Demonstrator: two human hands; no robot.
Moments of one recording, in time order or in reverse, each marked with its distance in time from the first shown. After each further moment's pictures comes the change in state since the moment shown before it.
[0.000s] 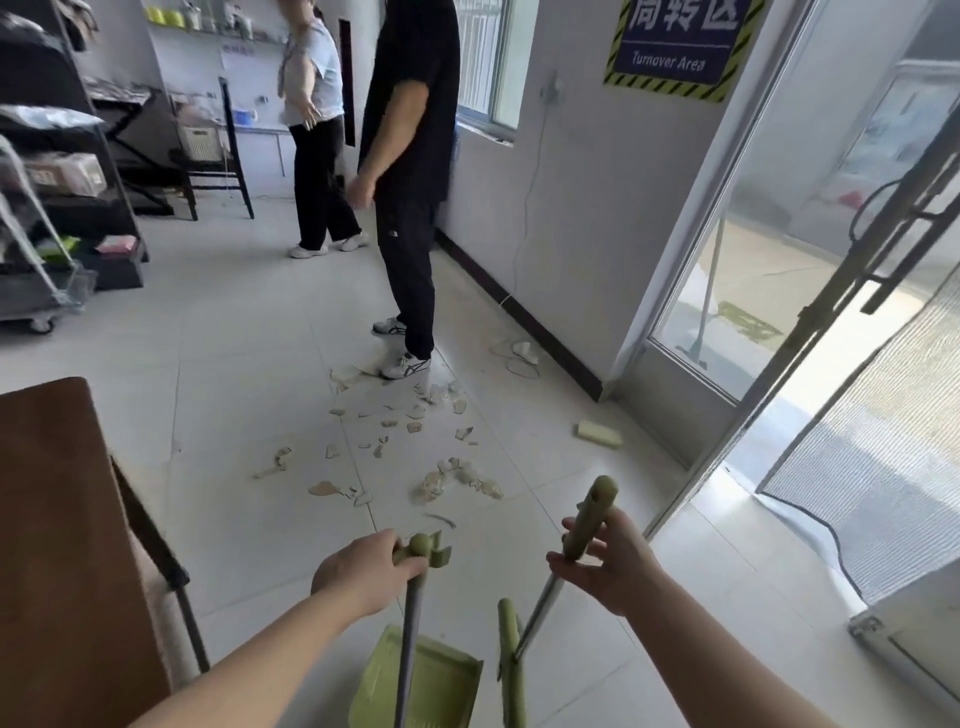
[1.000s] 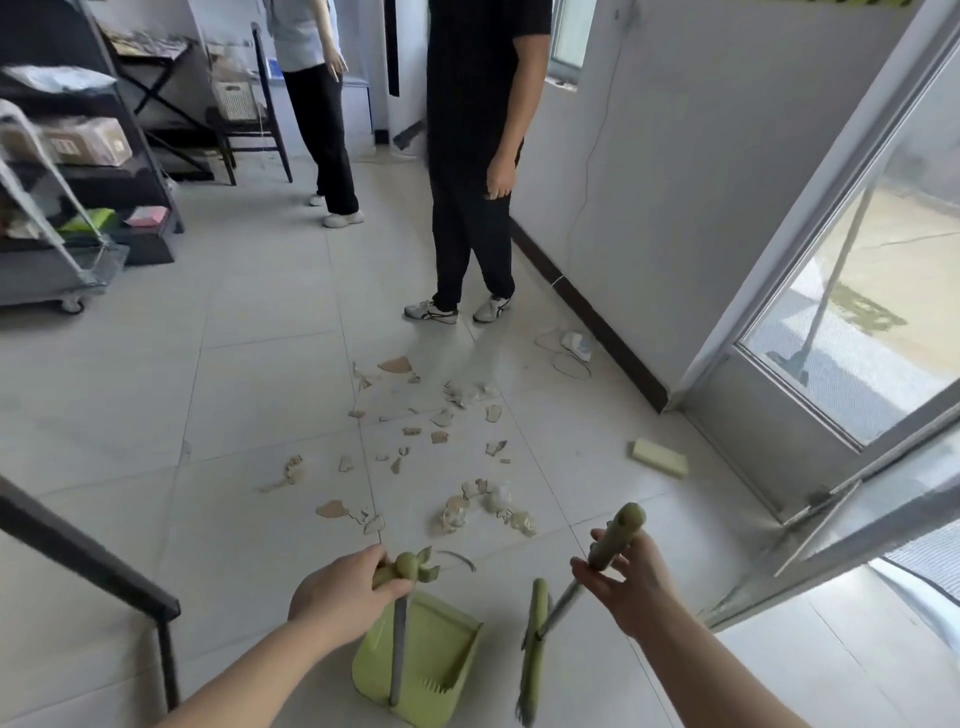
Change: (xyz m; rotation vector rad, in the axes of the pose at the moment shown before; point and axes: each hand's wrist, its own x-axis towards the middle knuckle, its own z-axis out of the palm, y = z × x) left_hand 0.244 0.037 -0.037 0.031 -0.019 -0.075; right_hand 0.292 -0.115 0.039 0.112 0.062 0.158
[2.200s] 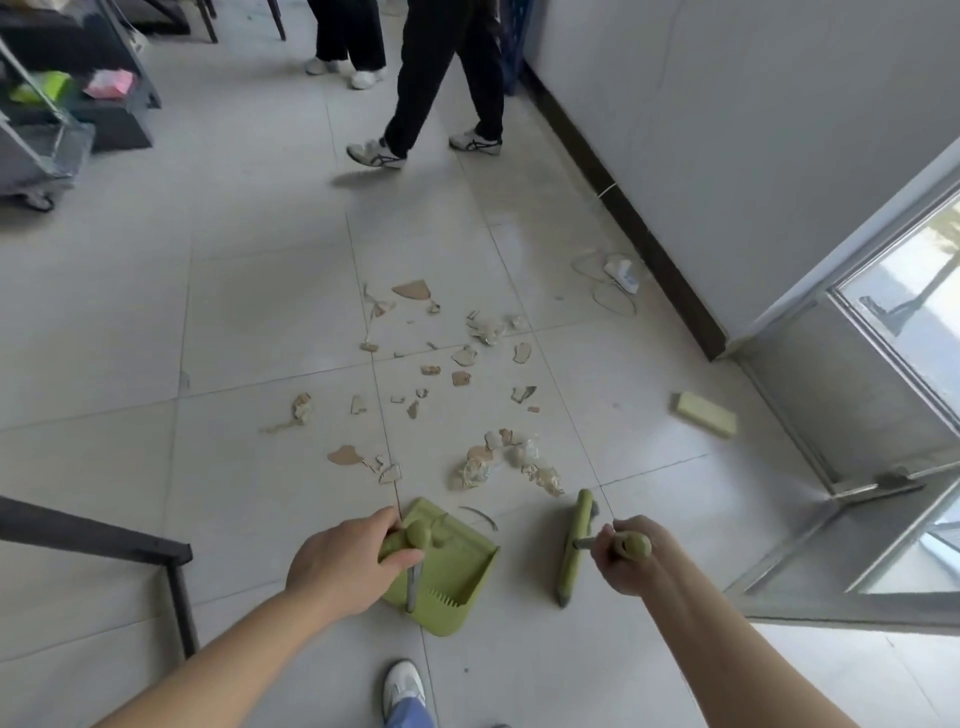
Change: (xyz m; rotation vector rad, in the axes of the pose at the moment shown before) left_hand 0.148 -0.027 -0.027 0.038 -0.111 0.009; right_hand 0.160 -0.026 0.100 0.227 0.202 0.391
